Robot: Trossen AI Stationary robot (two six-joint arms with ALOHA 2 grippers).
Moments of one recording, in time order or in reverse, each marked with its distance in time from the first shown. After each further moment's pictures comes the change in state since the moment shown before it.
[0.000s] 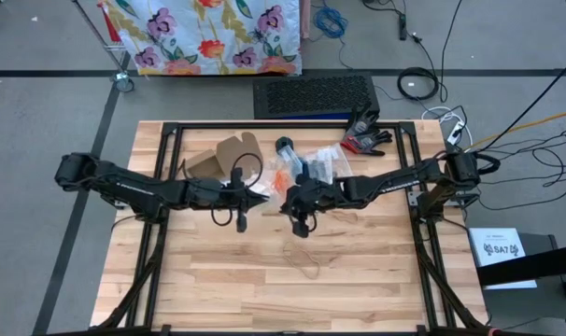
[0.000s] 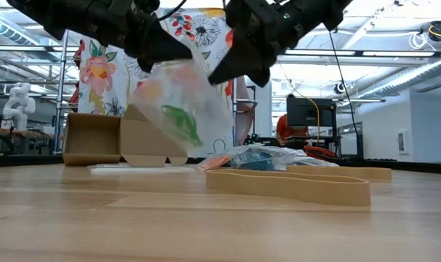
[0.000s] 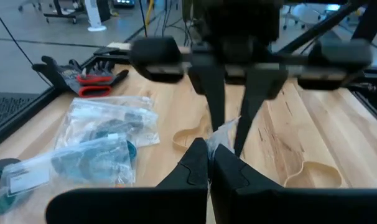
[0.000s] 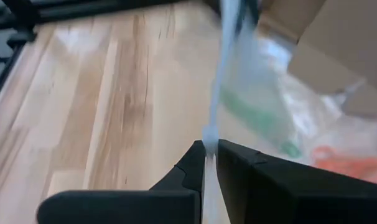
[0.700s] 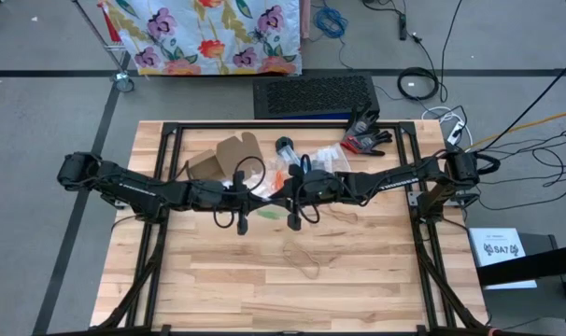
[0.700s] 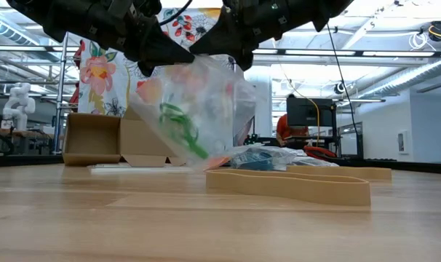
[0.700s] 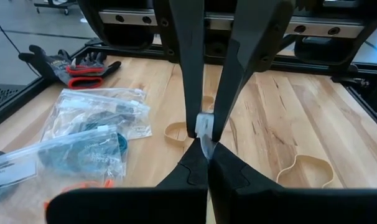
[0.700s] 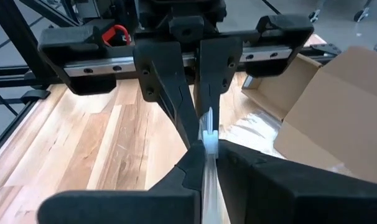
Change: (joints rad) left arm -0.013 0.026 0.001 0.000 0.015 -0.026; right arm -0.041 0.001 0.000 0.241 -0.006 -0.109
